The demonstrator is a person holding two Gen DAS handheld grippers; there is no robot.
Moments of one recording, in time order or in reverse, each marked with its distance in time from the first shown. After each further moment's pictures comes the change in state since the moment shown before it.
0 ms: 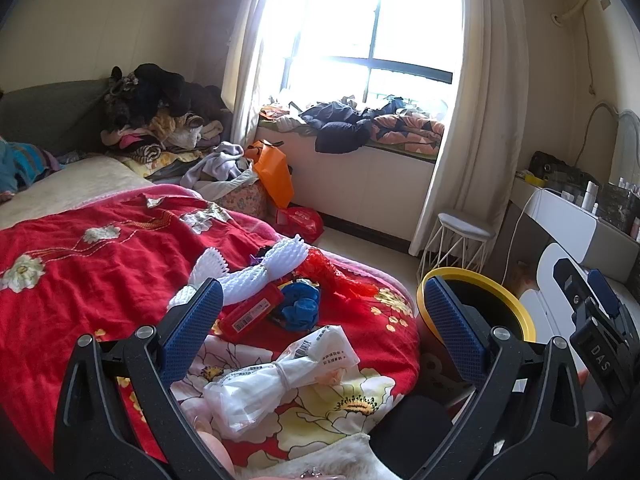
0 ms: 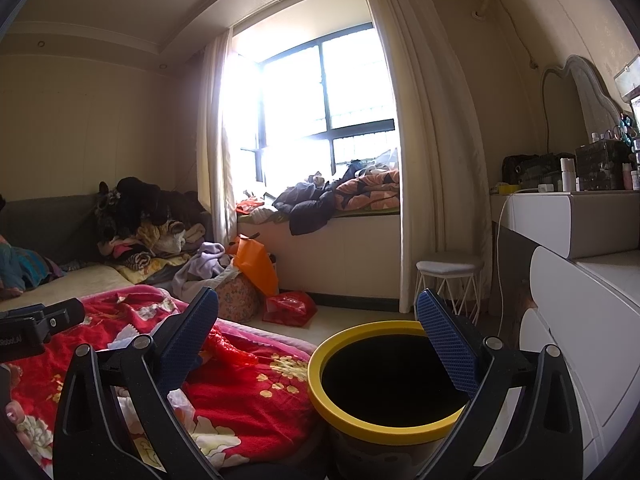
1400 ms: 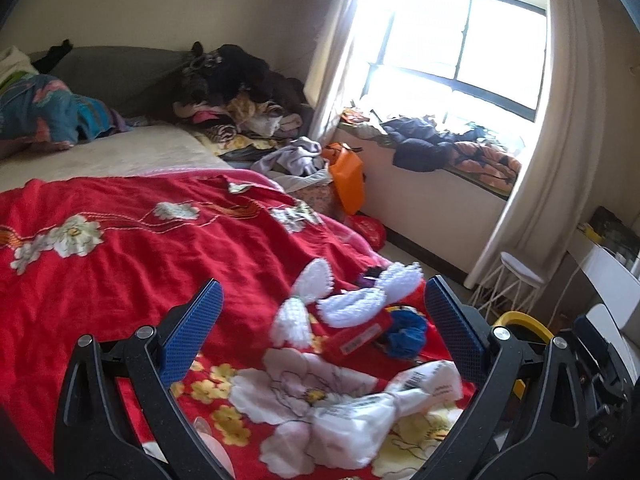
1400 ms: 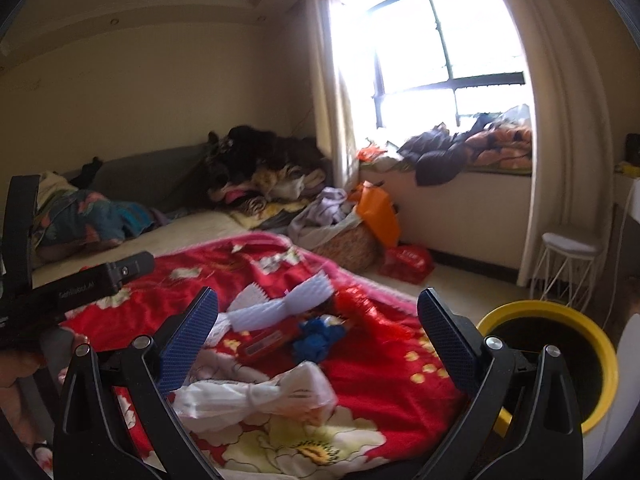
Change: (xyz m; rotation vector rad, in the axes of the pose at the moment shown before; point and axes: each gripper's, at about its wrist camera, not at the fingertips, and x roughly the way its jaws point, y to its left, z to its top) left arm 0.009 0.111 0.009 -0.200 0.002 0.214; right arm 0.053 0.105 0.004 -0.077 0.248 0.464
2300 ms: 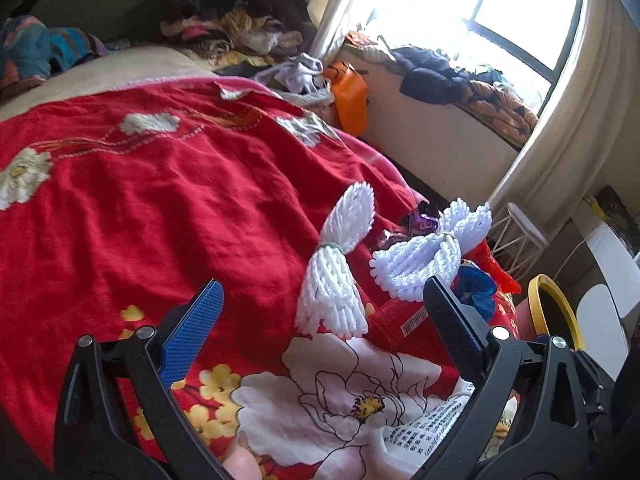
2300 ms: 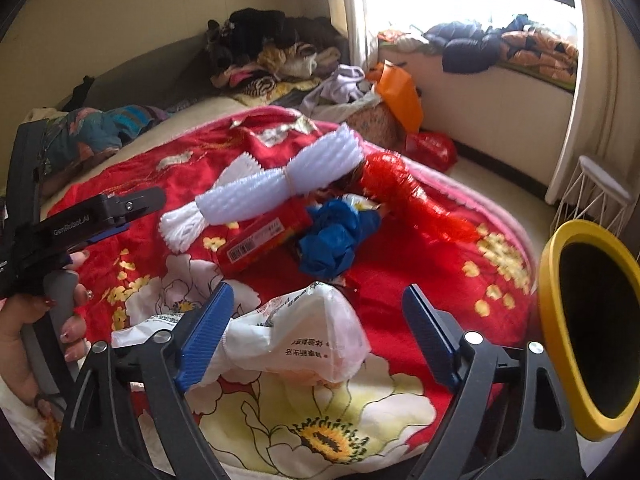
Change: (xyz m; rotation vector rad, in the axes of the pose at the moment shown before) left arm 0.117 0.046 -0.025 -0.046 0.303 -0.071; right arm 0.119 0.001 -0.056 0.000 0.443 0.051
